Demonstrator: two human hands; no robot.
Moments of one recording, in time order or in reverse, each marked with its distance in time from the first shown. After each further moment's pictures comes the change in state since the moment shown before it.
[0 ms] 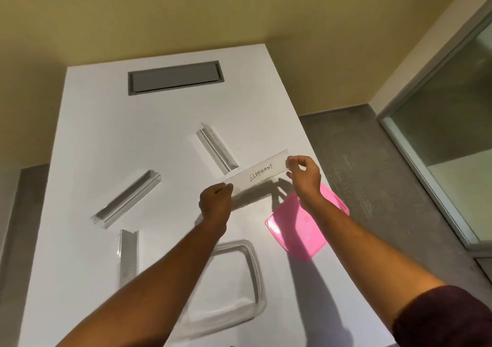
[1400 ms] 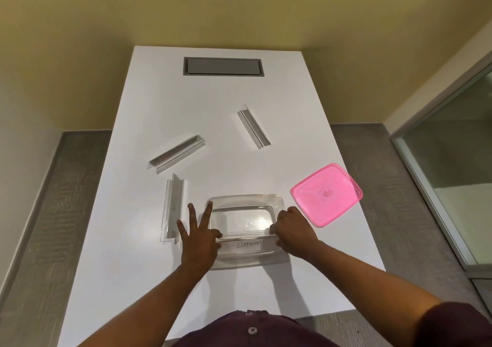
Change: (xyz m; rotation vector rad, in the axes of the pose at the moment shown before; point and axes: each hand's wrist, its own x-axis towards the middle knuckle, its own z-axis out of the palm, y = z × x) left_hand -0.100 -0.167 -0.212 1.343 -0.040 0.580; right_hand -0.231 0.080 -0.013 -1.731 -0.797 -0.881
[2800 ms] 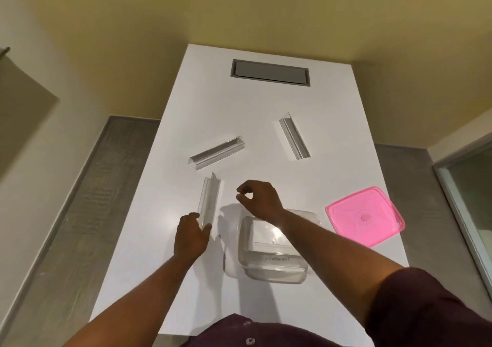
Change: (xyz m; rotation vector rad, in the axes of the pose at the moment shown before) left_hand 0.010 -0.100 -0.013 -0.604 0.116 -0.537; right_hand 0.137 -0.104 -0.095 0.898 0.270 0.085
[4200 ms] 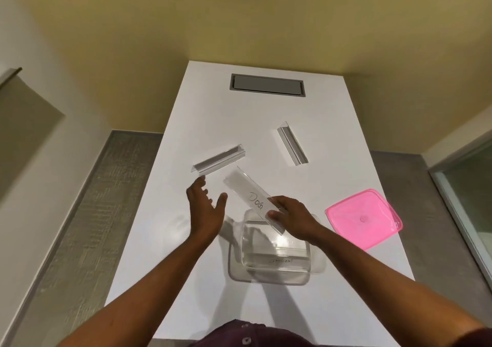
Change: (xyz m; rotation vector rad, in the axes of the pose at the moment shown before) left_hand -0.022 0.085 -0.048 -0.614 0.167 0.246; right_hand -0.069 0.016 -0.061 0.130 -0.122 0.137
